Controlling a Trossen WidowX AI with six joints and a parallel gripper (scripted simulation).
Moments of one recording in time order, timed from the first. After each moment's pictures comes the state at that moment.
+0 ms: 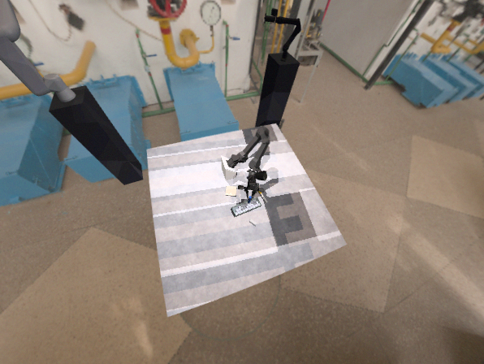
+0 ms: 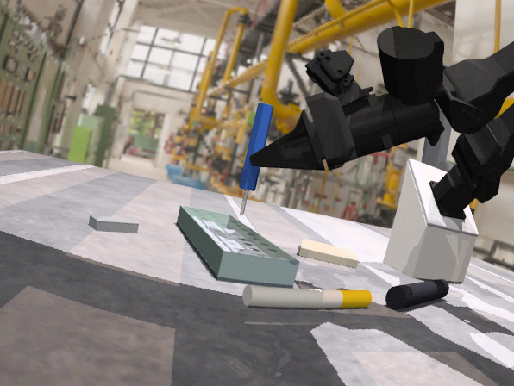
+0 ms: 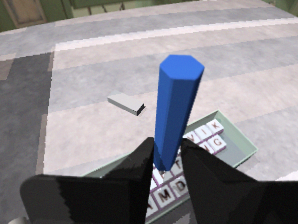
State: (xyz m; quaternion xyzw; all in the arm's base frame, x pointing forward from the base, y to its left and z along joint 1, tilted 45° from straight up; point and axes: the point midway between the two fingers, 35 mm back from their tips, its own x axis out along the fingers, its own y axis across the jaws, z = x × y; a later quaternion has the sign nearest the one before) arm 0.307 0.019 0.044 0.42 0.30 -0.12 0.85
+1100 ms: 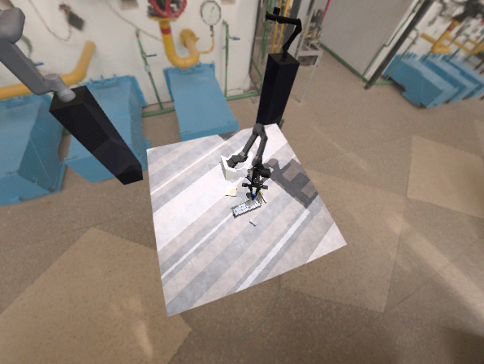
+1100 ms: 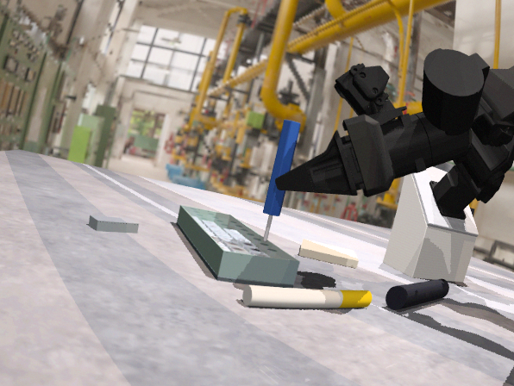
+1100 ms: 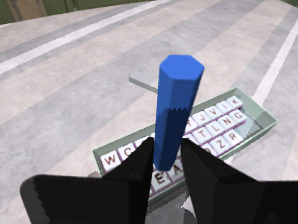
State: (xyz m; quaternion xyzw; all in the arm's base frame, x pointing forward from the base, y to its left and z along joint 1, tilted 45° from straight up) arm 0.290 0.060 0.061 0.42 0.30 -0.12 0.85
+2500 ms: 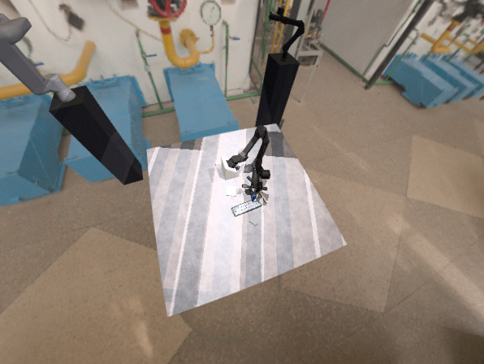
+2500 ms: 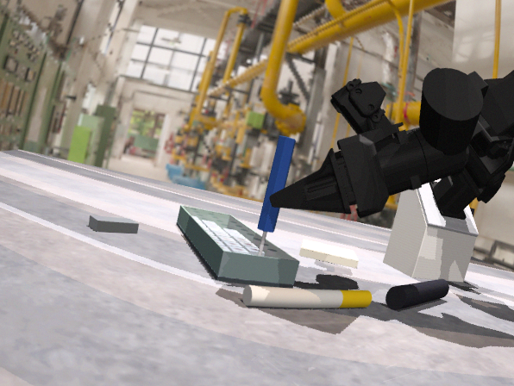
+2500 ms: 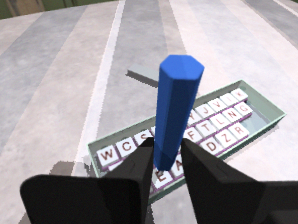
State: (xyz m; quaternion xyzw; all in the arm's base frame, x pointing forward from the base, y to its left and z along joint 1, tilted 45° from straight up) arm 0.292 0.071 0.049 0.42 0.29 -0.12 0.85
